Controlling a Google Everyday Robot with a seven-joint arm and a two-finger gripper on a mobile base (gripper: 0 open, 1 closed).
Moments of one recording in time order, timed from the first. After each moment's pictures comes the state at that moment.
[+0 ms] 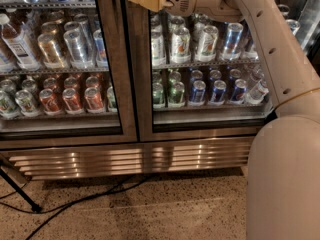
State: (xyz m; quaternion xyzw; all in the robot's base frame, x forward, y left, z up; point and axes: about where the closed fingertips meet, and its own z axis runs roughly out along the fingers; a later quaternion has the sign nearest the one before) arm 0.679 0.053 1.056 -0.54 0.44 0.45 0.56
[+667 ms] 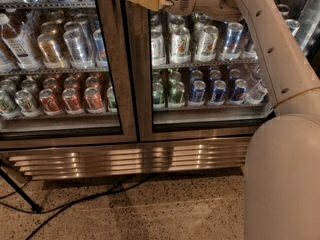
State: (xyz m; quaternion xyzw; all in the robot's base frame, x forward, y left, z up) arm 0.682 0.053 1.058 -0.54 0.44 0.45 0.56
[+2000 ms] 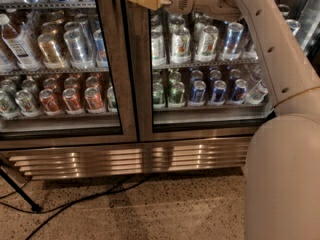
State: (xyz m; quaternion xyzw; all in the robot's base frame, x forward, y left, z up) arm 0.683 0.056 1.062 -0.54 0.45 0.45 0.56
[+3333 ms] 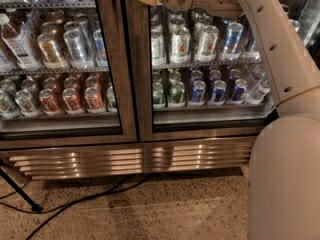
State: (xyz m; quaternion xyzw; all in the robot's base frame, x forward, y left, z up) arm 0.684 0.058 1.071 -0.54 0.45 0.43 0.57
